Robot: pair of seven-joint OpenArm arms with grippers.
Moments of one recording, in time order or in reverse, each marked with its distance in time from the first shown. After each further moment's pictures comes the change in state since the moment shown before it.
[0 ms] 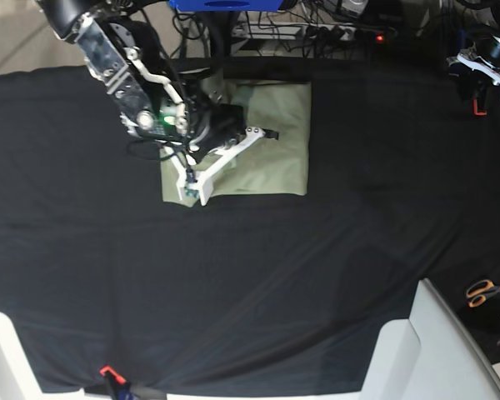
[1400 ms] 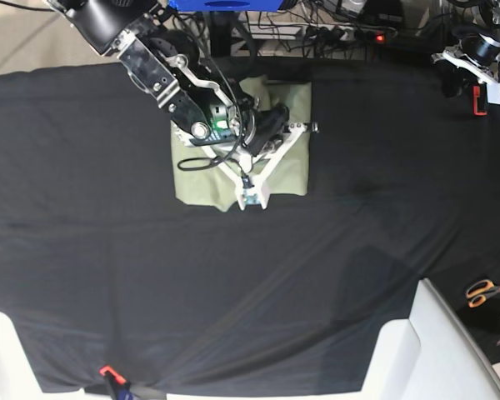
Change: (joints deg) left arm 0.1 1.1 3.5 -0.2 0.0 0.0 -0.2; right arm 4.1 -5.3 -5.9 -11.9 -0.1 12.6 10.3
